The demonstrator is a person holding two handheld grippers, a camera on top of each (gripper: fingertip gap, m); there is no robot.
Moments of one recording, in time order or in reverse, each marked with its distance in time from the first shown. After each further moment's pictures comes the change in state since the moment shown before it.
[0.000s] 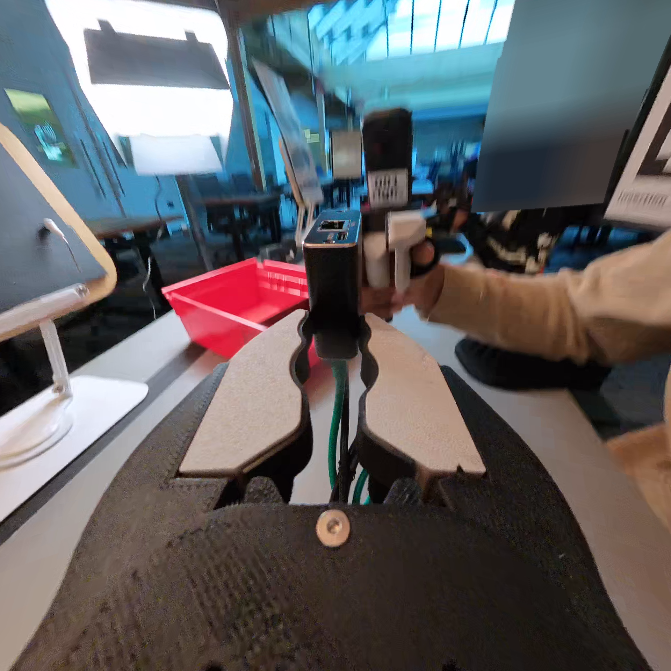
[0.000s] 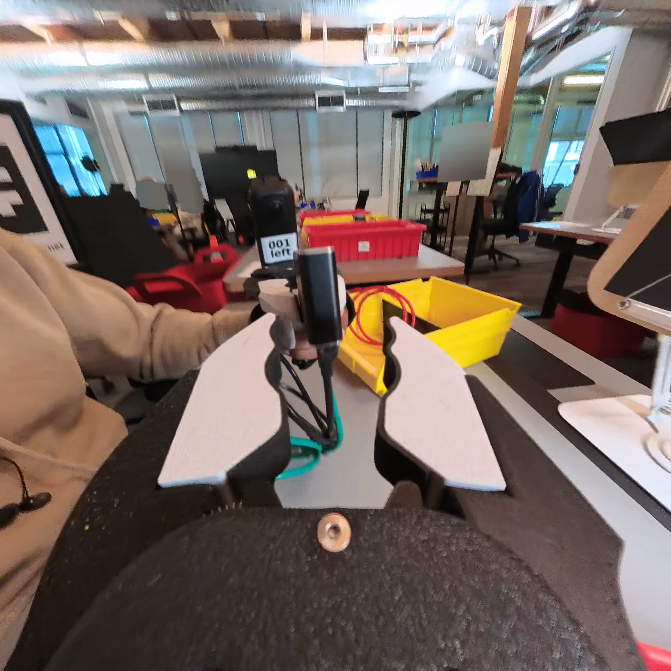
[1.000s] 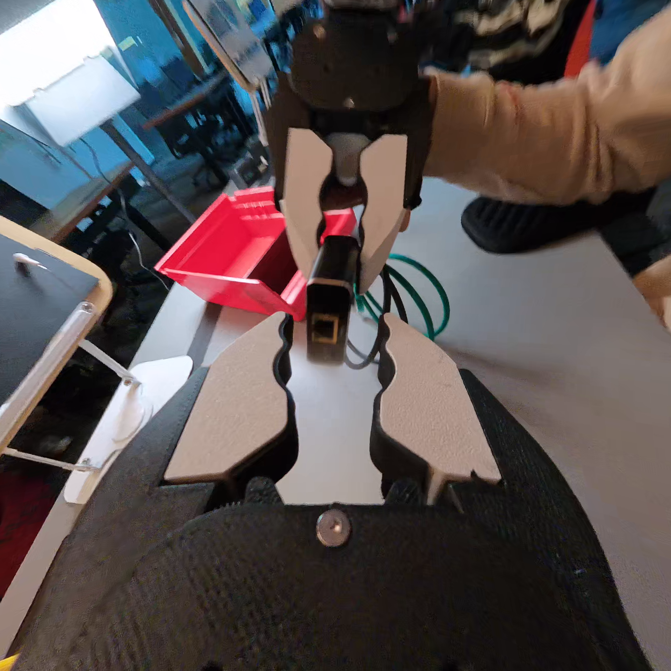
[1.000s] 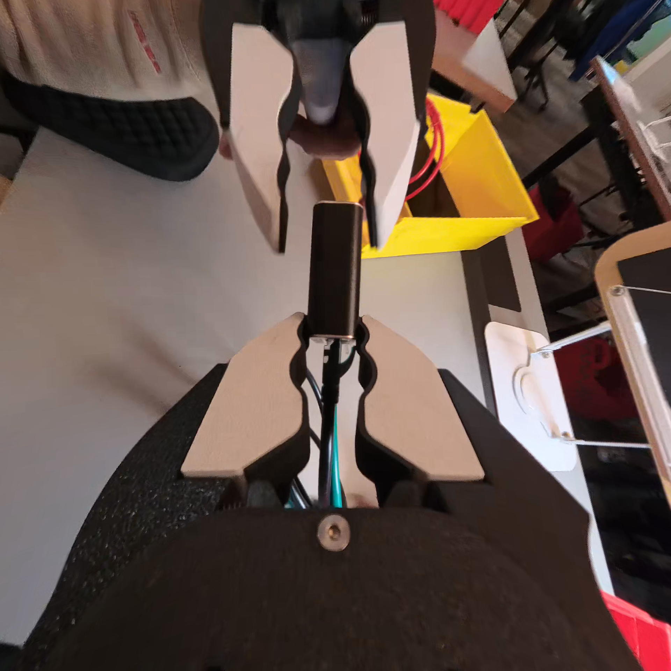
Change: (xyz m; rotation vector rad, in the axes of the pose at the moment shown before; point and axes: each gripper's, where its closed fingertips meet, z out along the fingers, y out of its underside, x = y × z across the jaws) left arm 0.025 0.023 -0.006 -0.418 0.085 0.367; right arm -0.021 0.066 0.013 -0.728 0.005 -0.489
